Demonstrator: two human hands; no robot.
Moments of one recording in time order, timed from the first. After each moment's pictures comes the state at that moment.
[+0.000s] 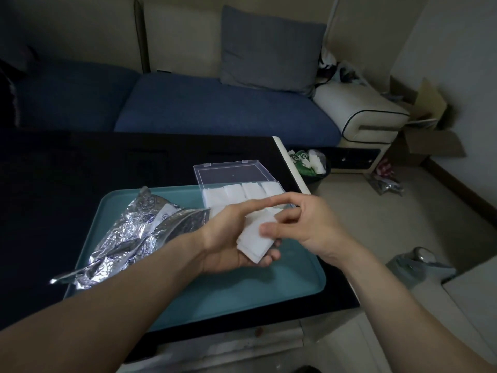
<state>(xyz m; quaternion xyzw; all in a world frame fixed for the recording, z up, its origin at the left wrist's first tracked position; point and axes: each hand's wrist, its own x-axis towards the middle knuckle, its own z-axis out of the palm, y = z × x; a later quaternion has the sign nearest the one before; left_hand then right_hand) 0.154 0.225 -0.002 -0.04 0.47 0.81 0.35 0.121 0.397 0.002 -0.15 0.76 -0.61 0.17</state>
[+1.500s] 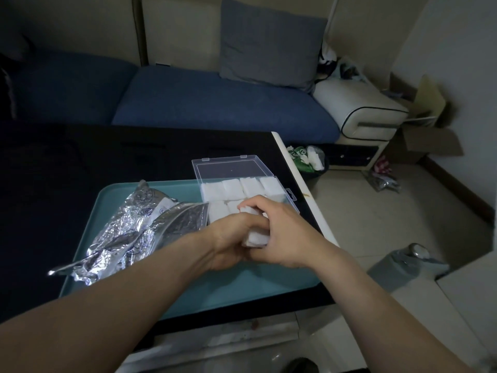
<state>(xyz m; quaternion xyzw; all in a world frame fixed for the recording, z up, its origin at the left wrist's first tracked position) 0.148 0.241 -0.024 -0.08 0.56 0.79 0.25 0.124 0.374 -0.016 -0.29 0.91 -0.29 0.09</state>
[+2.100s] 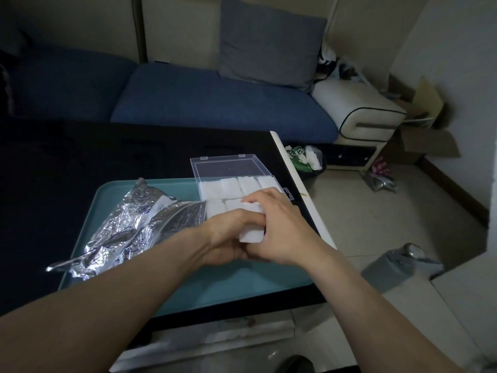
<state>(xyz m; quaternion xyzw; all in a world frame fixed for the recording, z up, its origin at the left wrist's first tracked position) 0.149 0.241 -0.018 -0.08 0.55 0.79 0.26 0.136 0.370 -0.001 -0.24 0.94 -0.22 0.05</state>
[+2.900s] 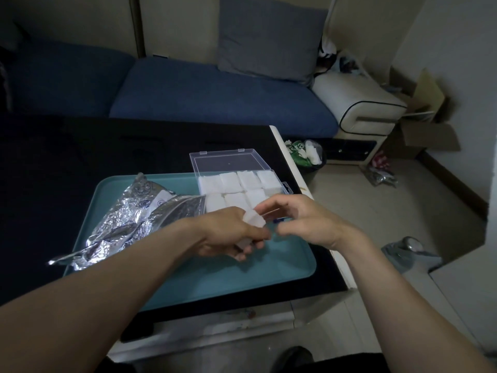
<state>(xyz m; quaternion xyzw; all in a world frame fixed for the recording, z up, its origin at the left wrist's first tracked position) 0.152 0.229 -0.017 0.00 0.70 0.64 0.33 0.113 0.413 -0.004 -0.22 0.82 -0.47 0.24</state>
